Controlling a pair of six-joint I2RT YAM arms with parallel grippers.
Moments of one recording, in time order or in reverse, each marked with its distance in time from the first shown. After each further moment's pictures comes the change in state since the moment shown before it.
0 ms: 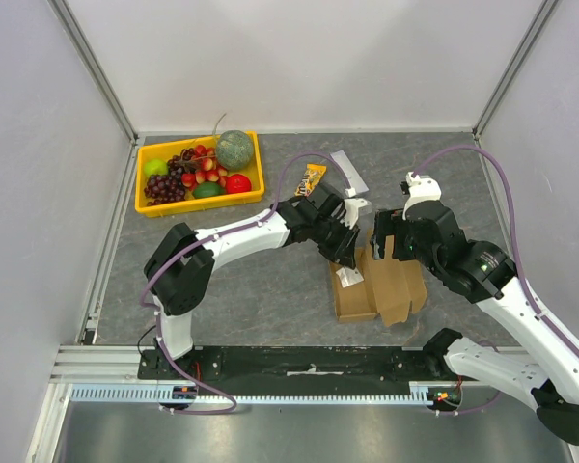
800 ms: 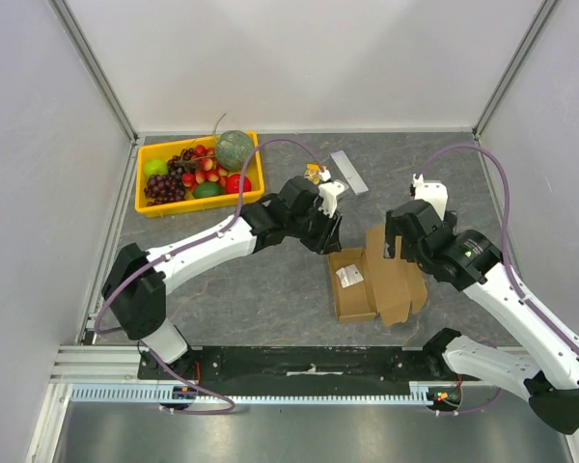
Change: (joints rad) left arm 0.021 -0.246 -0.111 0.016 -0.216 0.001; right arm -0.019 0.086 0.021 -0.176 0.228 0.113
